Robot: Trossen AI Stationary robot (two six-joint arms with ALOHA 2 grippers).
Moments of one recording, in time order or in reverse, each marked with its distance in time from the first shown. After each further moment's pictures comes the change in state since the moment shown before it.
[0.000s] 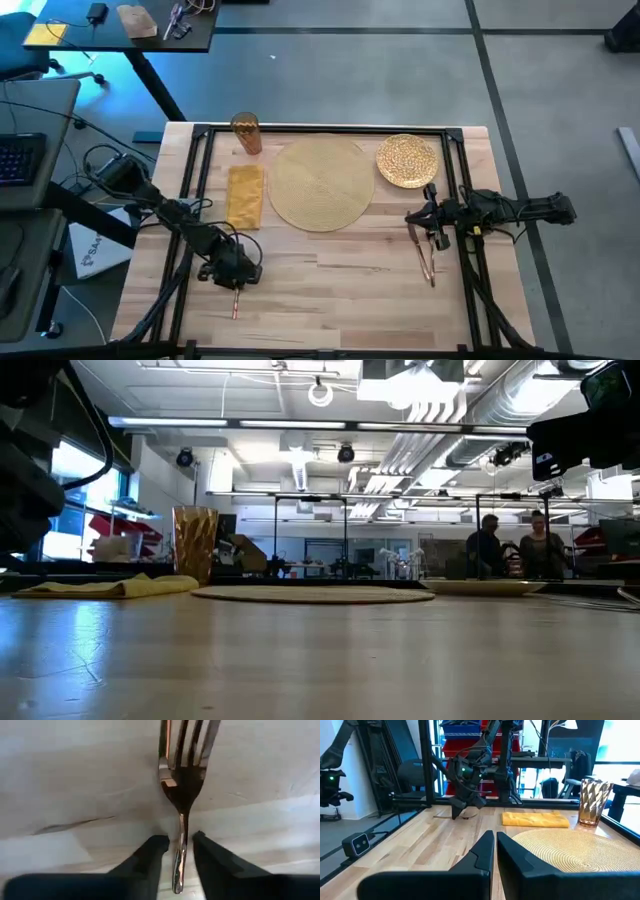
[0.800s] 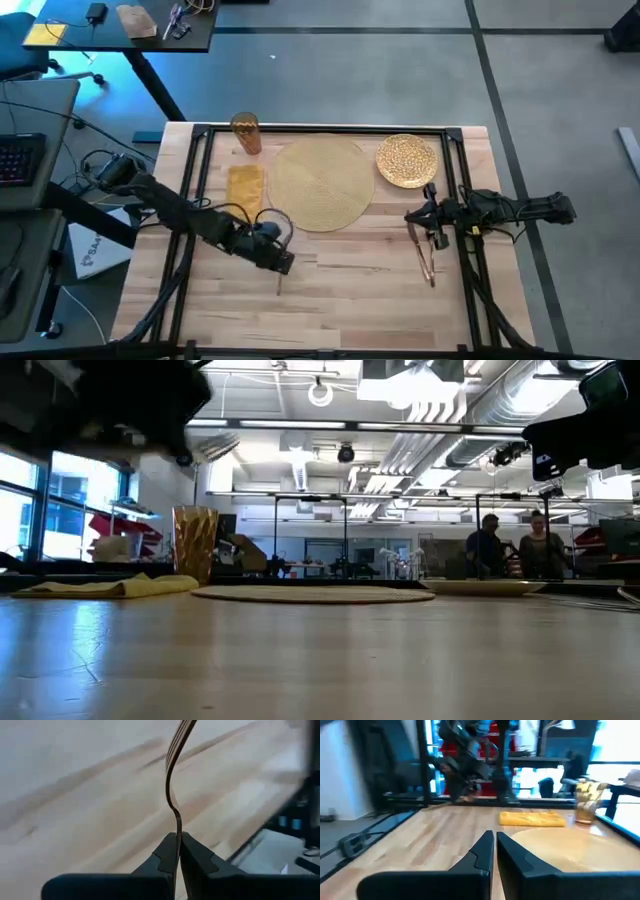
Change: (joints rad) left arm 0.198 -0.038 0.470 -0.161 -0.401 0.596; right arm -0.003 0.001 -0.001 0.013 0.079 0.002
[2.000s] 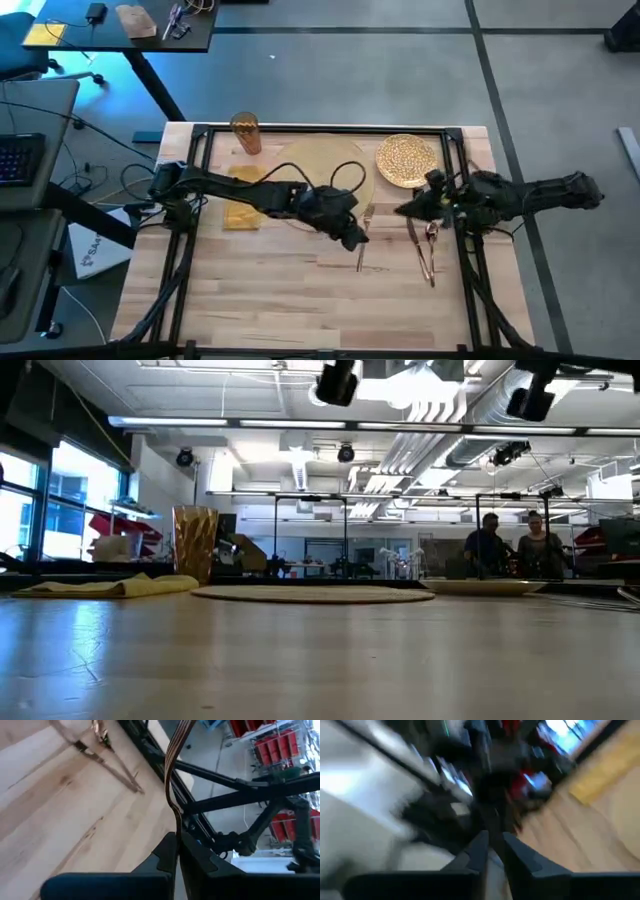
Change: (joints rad) left arm 0.274 0.417 0.625 0.206 0.252 0.497; right arm -0.014 0.678 0.565 -0.061 -0.184 0.814
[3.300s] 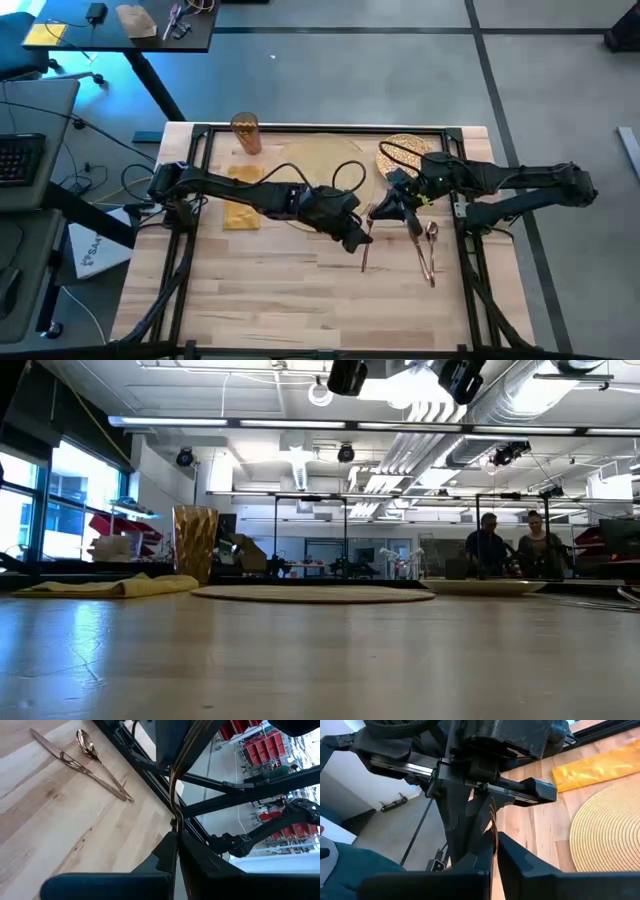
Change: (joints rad) left arm -0.014 -0.001 0.002 0.029 -0.045 0.032; right arm -0.117 0.351 0.330 -0.218 -0.233 -0.423
